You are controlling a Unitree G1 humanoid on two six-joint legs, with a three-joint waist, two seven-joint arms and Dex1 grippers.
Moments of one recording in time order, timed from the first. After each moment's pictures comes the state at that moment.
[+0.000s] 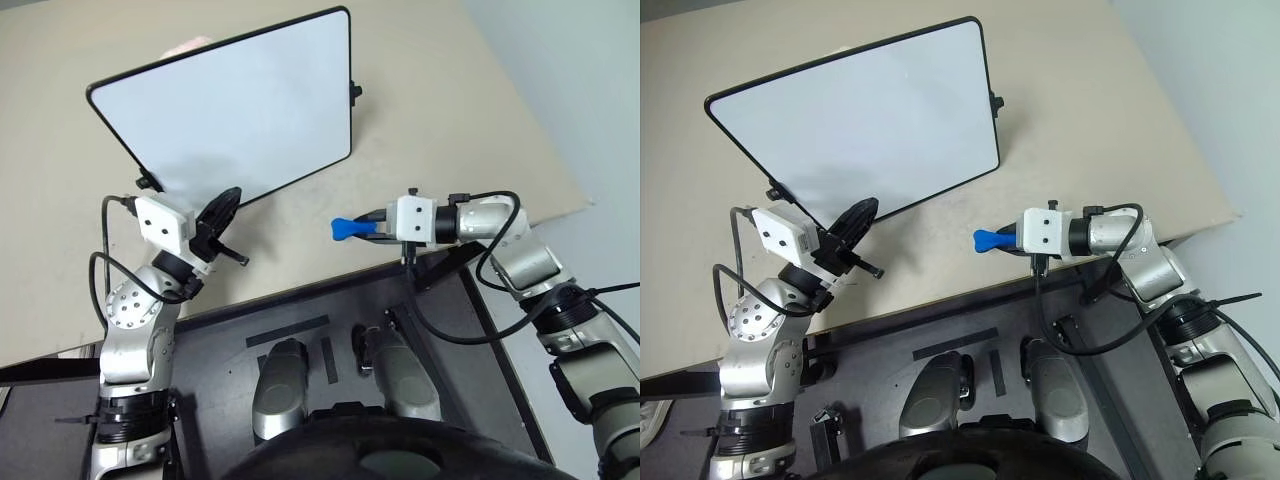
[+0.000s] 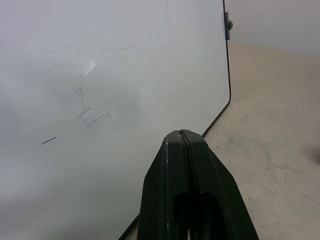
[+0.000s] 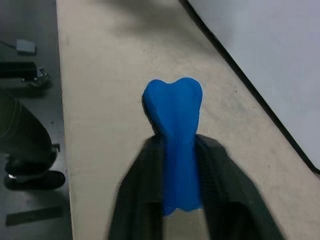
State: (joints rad) left arm 0.08 0.42 0.20 -0.27 -0.36 0.09 -0.55; right arm -0.49 -0.61 0.44 0.03 0.09 -0.04 0.99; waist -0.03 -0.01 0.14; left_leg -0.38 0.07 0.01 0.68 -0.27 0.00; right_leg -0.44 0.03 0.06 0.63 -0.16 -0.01
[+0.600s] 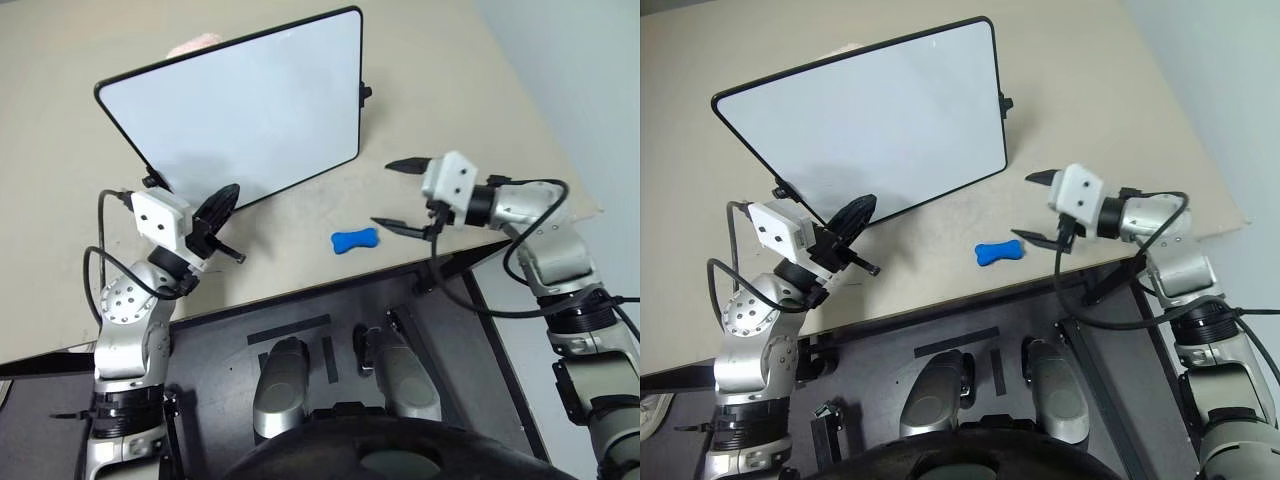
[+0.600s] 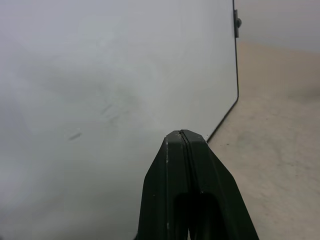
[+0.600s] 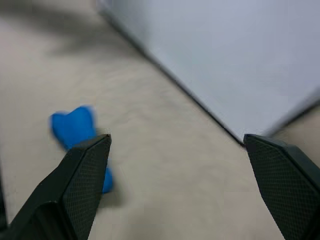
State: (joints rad) left arm 0.04 0.44 0.21 -0.23 -0.37 0.10 -0.58; right arm -0.44 -0.60 0.18 -0.05 0.22 0.16 0.97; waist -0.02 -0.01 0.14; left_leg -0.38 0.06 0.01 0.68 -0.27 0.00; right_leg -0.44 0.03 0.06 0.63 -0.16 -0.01
